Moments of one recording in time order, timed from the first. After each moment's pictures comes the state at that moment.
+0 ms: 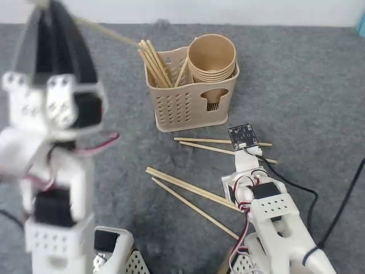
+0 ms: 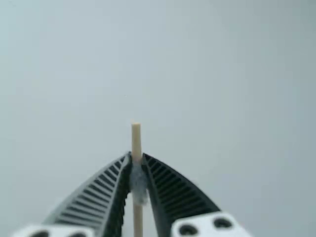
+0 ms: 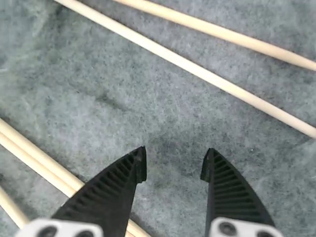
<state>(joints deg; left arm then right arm) 3.1 -55.2 29.6 6.0 15.3 -18.0 -45.5 78.9 40.4 0.5</state>
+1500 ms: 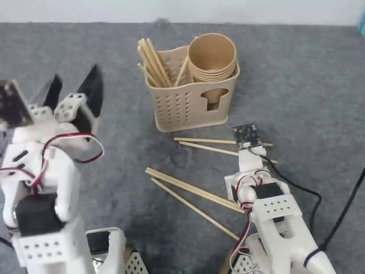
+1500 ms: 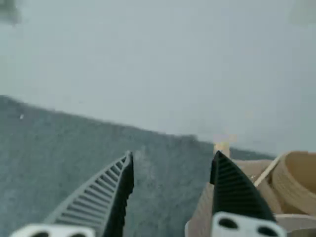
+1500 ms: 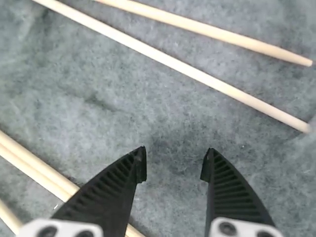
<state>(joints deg) -15.5 -59.0 32.2 60.7 13.8 -16.1 -45.5 79.1 40.4 0.5</state>
